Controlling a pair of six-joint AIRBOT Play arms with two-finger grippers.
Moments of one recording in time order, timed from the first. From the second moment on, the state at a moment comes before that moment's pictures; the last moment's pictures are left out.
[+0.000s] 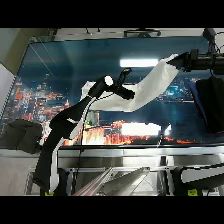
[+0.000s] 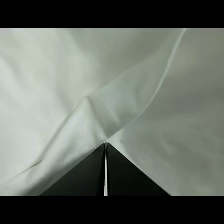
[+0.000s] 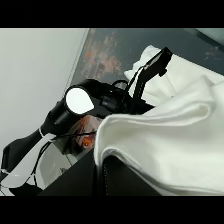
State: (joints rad) left arm -0.55 -2.22 2.06 0.85 -1.04 -1.23; right arm -0.31 -1.64 1.67 -0.26 1.57 1.09
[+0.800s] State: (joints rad) left arm 0.11 -1.44 1.92 0.62 -1.43 -1.21; right arm 0.54 -1.87 1.68 -0.21 0.56 0.94
